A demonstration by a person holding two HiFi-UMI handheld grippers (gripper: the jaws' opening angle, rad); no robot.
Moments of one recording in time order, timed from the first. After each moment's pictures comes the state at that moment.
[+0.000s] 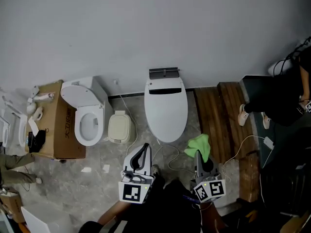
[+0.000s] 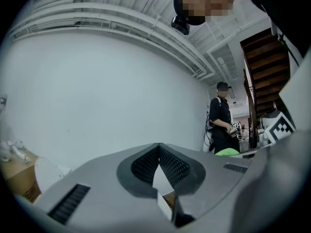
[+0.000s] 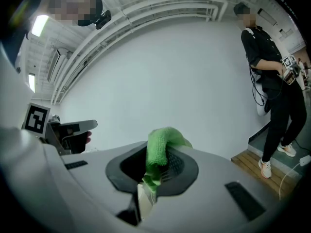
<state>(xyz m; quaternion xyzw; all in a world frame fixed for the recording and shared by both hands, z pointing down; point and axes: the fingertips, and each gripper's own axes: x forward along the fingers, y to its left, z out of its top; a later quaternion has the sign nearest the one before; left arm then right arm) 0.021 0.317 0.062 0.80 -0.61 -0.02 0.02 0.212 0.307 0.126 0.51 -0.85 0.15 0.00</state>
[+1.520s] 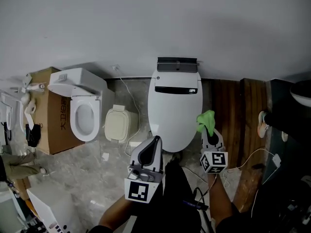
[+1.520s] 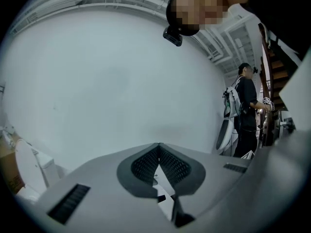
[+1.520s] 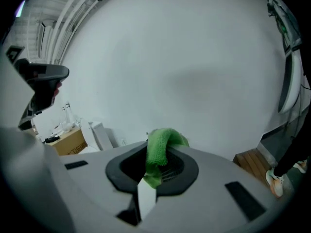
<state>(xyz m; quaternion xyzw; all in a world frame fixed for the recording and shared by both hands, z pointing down) 0.019 0.018 0.186 0.77 -0.63 0.01 0.07 0.196 -0.056 0.369 0.47 -0.85 0.19 0.17</state>
